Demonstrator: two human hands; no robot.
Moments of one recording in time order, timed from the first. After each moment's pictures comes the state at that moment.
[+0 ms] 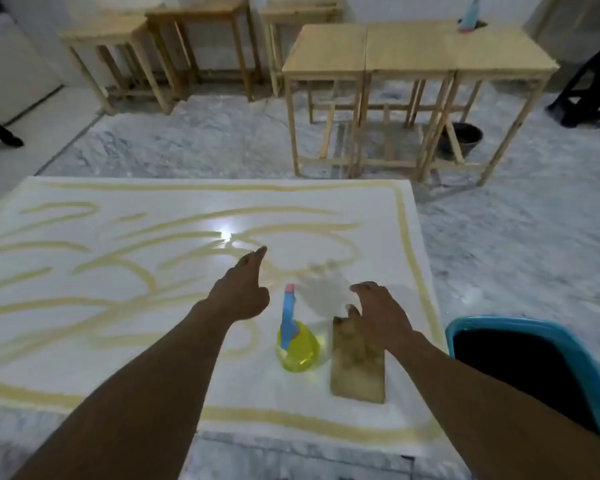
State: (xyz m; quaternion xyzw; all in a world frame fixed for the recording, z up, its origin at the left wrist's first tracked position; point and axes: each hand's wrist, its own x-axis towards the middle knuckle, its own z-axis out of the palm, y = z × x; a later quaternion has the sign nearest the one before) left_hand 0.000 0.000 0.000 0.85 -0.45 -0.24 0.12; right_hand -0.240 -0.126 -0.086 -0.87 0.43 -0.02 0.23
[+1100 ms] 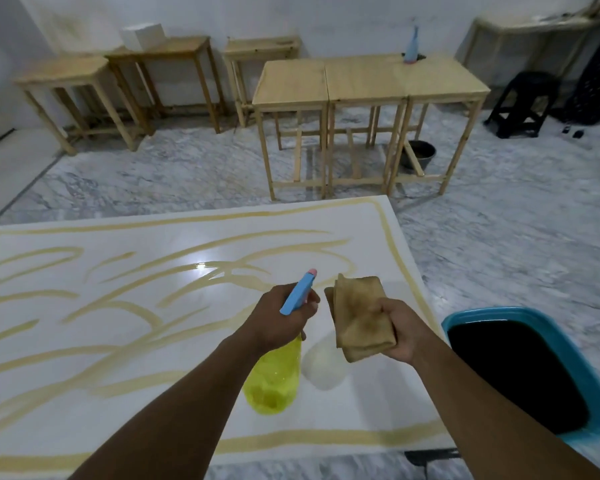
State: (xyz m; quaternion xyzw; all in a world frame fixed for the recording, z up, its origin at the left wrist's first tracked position) left_hand -0.031 0.024 0.033 0.71 -0.50 -0.37 0.34; right_hand -0.246 -0.090 -0.028 -0.26 0.47 -0.20 0.82
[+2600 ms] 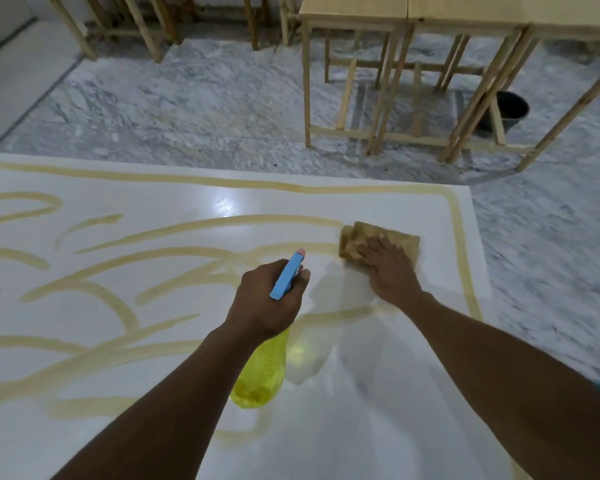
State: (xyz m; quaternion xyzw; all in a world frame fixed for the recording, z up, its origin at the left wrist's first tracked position) left_hand 0.069 -0.102 -0.038 0.83 -0.38 -0.27 0.32; right_hand -0.092 -0.318 -0.182 -0.90 0.37 0.02 0.23
